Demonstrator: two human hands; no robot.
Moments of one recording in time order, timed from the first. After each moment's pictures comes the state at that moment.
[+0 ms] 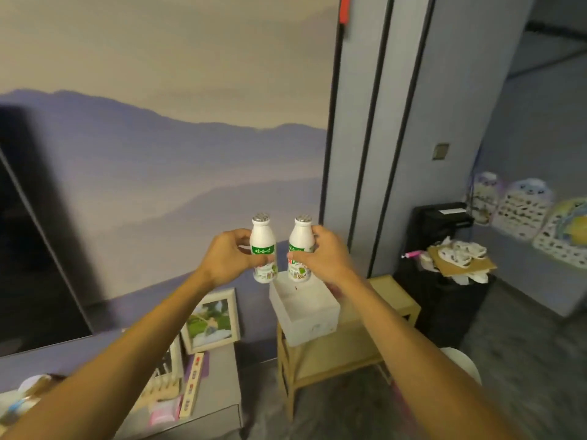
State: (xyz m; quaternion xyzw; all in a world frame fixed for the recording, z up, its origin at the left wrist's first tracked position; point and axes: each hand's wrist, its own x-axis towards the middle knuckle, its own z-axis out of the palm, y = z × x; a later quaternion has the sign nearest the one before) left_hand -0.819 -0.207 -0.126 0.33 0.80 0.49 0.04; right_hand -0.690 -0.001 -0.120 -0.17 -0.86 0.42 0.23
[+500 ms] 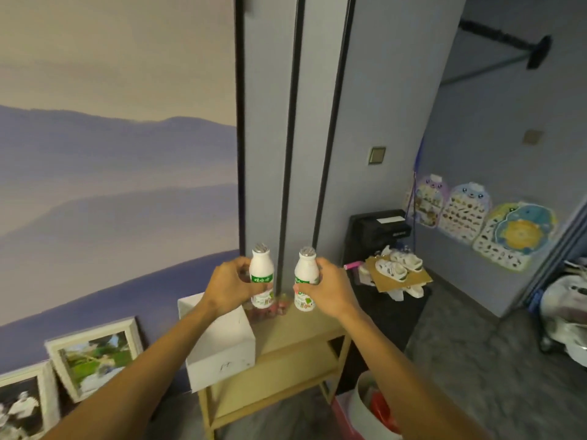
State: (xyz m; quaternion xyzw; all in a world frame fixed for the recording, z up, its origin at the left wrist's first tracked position) left_hand -0.812 0.114 -0.199 0.33 0.80 0.49 0.09; right_hand -0.653 0.310 -0.183 -0.24 -0.86 0.39 0.20
